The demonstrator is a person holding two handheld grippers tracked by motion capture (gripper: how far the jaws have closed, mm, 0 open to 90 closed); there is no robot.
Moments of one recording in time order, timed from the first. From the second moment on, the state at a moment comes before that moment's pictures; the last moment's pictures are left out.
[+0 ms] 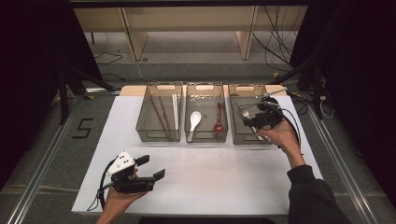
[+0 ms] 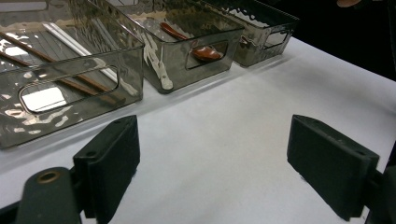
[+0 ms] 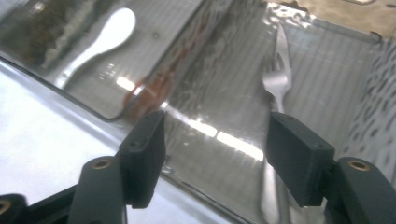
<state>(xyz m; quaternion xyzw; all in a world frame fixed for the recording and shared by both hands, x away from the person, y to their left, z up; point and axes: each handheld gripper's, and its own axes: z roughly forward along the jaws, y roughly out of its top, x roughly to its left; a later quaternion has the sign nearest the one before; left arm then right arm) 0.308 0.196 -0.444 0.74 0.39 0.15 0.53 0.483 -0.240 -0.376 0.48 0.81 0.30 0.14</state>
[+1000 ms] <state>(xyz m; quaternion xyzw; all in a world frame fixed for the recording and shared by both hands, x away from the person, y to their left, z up) 0.309 0.195 -0.444 0.74 0.39 0.15 0.53 0.411 -0.223 -0.390 0.45 0.79 0.40 0.12</state>
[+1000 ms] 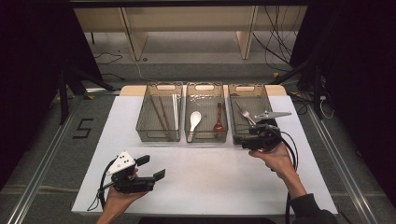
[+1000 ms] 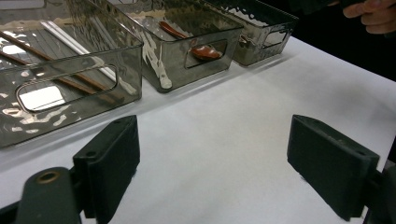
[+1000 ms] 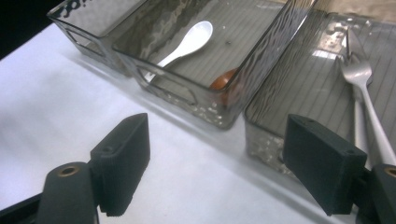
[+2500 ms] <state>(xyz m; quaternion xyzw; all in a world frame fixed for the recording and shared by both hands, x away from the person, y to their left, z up) 0.312 0.194 -0.446 0.75 0.39 0.14 0.53 0.325 -0.224 -0.443 0.42 0.77 0.47 0.13</state>
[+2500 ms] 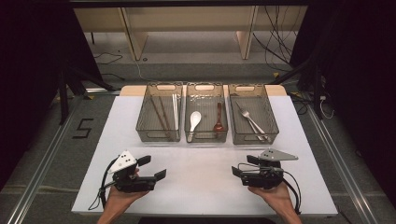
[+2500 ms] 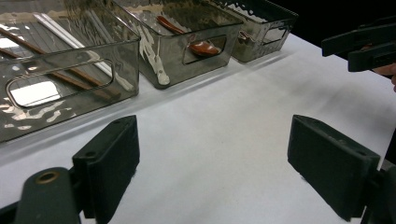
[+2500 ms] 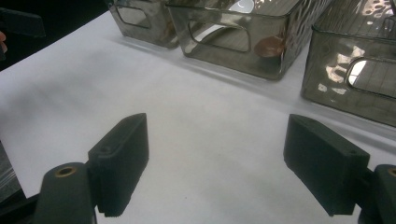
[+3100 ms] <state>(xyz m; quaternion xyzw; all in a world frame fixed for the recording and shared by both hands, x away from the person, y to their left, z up) 0.313 0.193 -0.447 0.75 0.38 0.13 0.52 0.318 -0.228 -0.443 0.42 0.76 0.49 0.13</state>
